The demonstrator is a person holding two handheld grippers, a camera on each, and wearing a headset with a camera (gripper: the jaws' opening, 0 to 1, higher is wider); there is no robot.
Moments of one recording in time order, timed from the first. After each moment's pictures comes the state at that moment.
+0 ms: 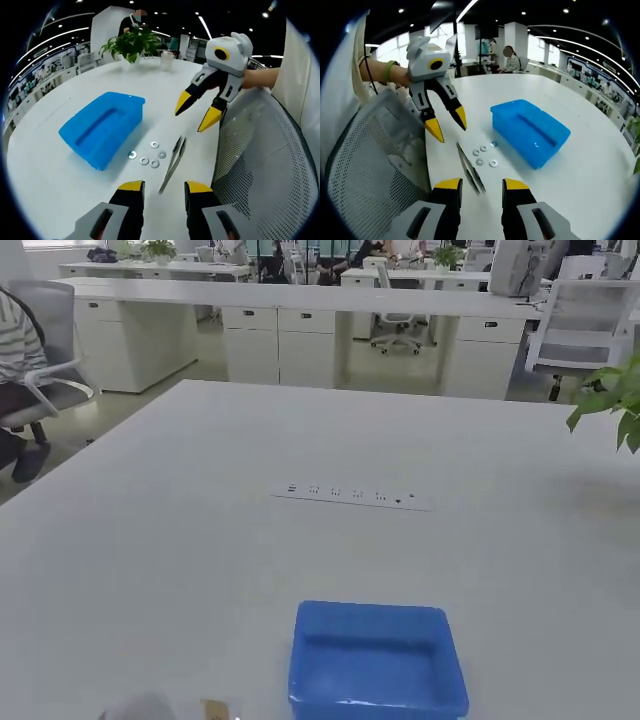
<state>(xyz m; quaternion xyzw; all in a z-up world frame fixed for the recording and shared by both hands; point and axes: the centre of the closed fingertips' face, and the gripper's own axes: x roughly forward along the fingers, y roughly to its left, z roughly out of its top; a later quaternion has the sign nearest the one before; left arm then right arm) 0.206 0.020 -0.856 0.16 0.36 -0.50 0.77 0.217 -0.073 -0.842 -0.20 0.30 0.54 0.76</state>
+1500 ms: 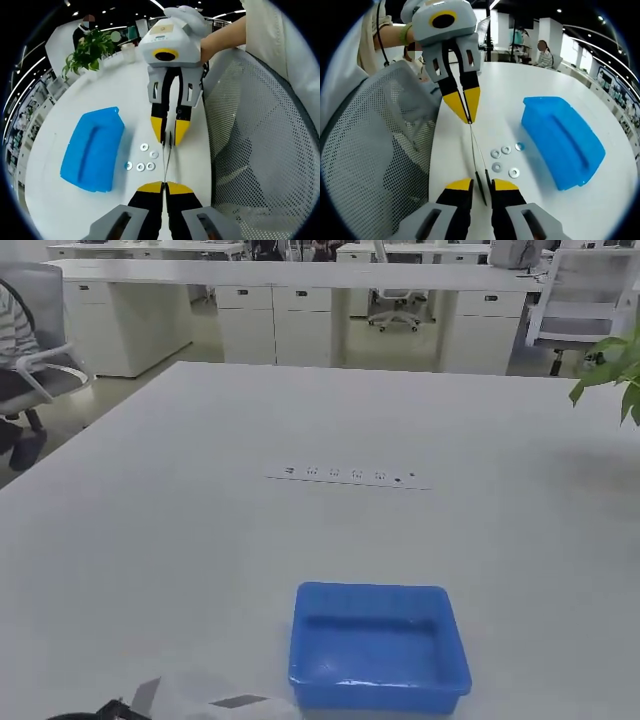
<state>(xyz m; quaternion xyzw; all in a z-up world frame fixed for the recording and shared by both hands) 0.198 0.016 -0.838 0.34 0.32 -0.56 0.69 0.207 -0.041 -0.875 -0.27 0.31 0.62 0.67</state>
